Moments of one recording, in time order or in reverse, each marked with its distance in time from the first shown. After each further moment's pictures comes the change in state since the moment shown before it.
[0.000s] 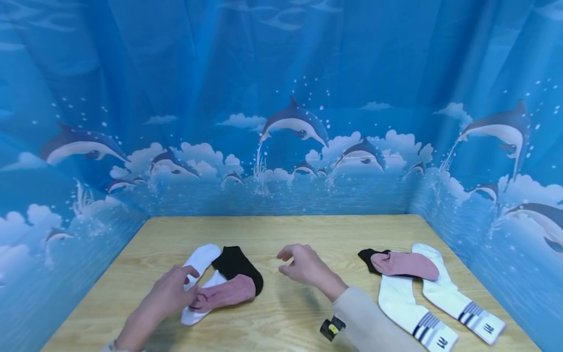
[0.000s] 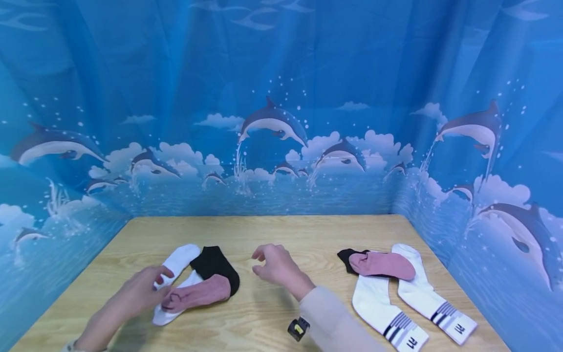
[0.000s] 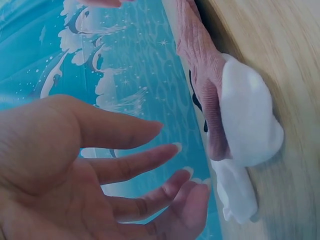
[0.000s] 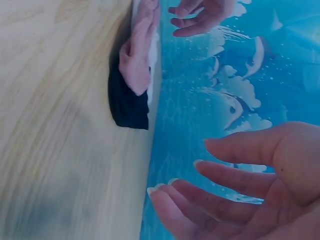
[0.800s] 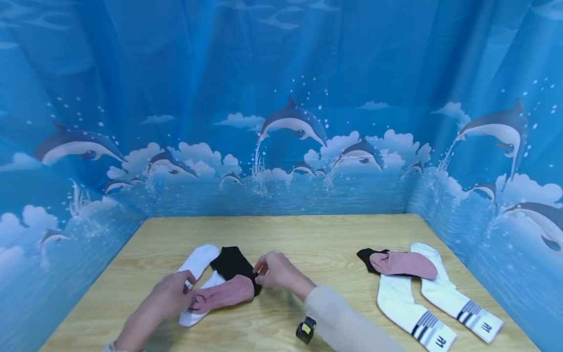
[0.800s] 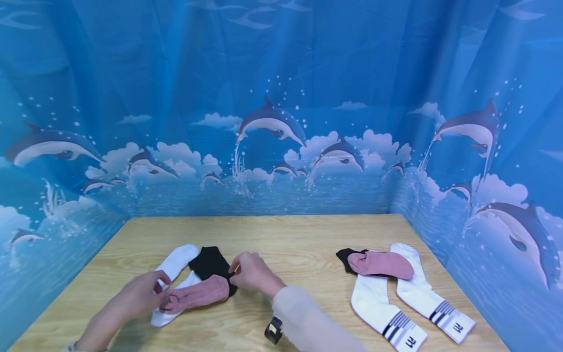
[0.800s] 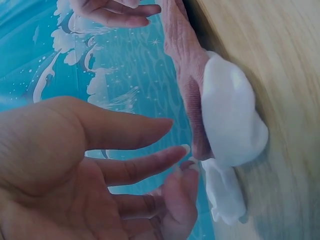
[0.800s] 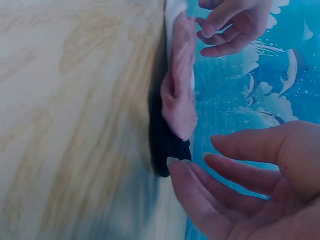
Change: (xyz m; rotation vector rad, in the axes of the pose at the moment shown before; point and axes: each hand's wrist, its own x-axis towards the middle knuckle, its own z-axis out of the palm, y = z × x) left_hand 0.004 -0.002 0.005 -0.034 -0.121 -0.088; right_hand 0.030 -0.012 0.052 0.097 -0.086 0.036
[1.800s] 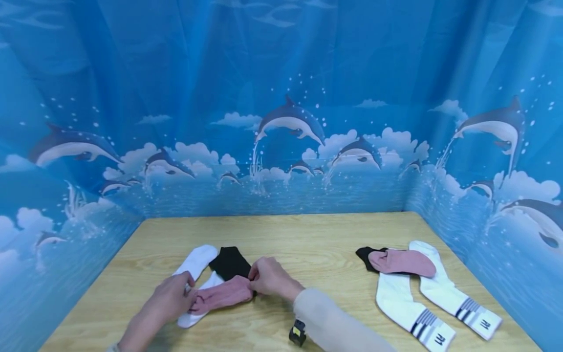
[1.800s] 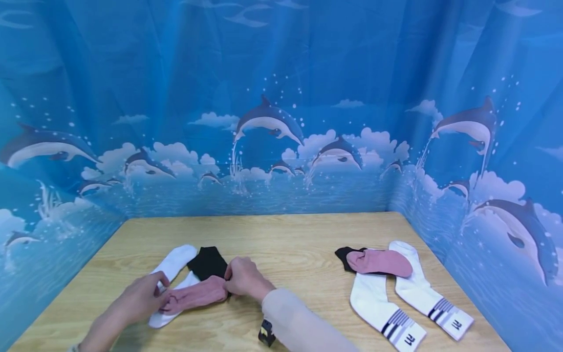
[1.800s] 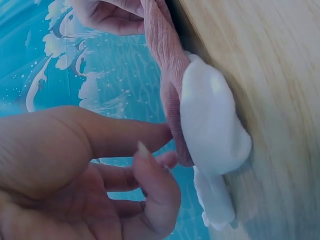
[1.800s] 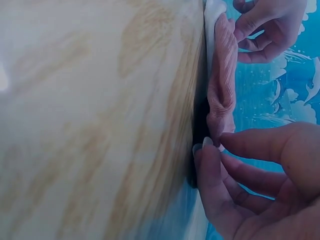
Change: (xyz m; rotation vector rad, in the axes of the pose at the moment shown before) left_hand 0.003 -0.004 0.012 0.018 0.089 0.069; right_hand 0.008 0.003 0.024 0.026 0.019 -0.001
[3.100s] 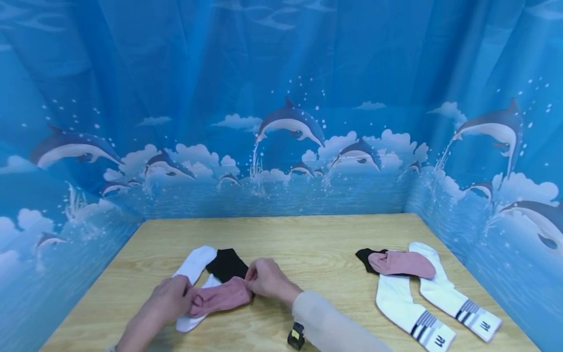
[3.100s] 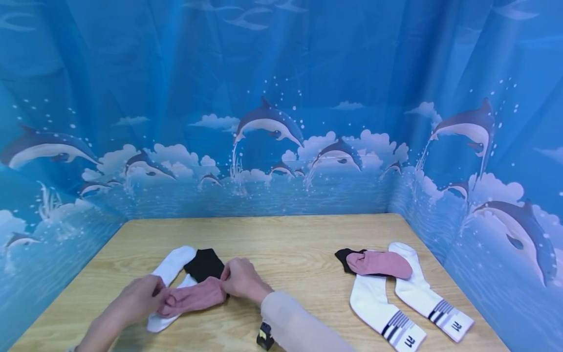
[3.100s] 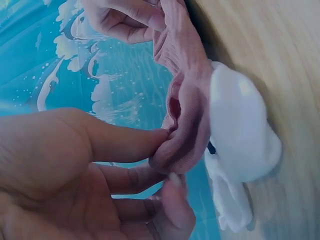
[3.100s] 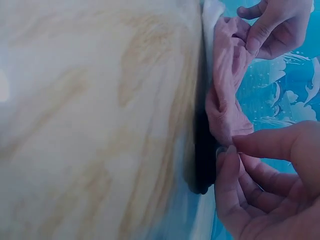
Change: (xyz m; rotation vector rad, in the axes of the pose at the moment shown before) left_hand -0.006 0.008 -0.007 -0.033 -0.039 -0.070; right_hand 0.005 0.002 0.004 -0.077 0.085 -0.074
